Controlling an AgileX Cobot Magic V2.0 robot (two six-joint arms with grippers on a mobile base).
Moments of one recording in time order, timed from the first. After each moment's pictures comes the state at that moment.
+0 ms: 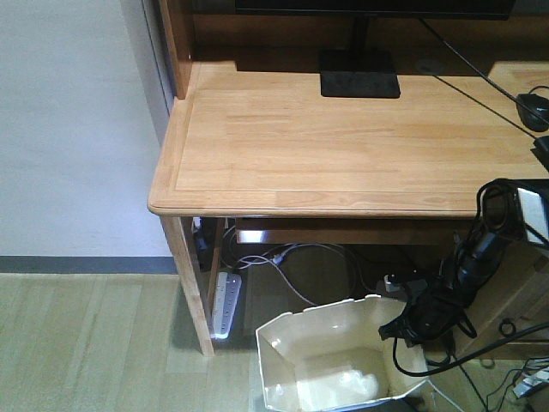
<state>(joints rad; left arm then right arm) -0.02 -0.02 0.03 -0.31 0.13 0.26 -0.01 2.79 -1.19 0.42 0.10 -0.63</state>
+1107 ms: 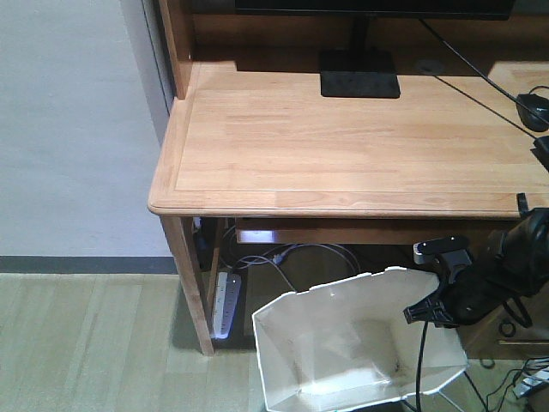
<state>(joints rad) -0.02 -0.02 0.03 -0.31 0.13 0.26 -0.01 2.13 -0.68 0.45 0.08 -0.66</state>
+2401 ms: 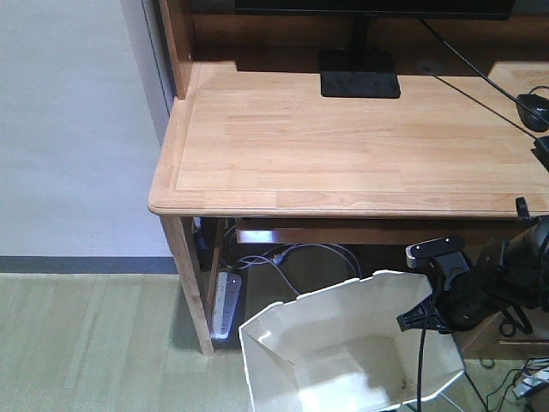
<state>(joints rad) -0.02 -0.02 0.03 -0.31 0.13 0.26 0.08 2.01 -0.58 0.48 0.05 -0.64</state>
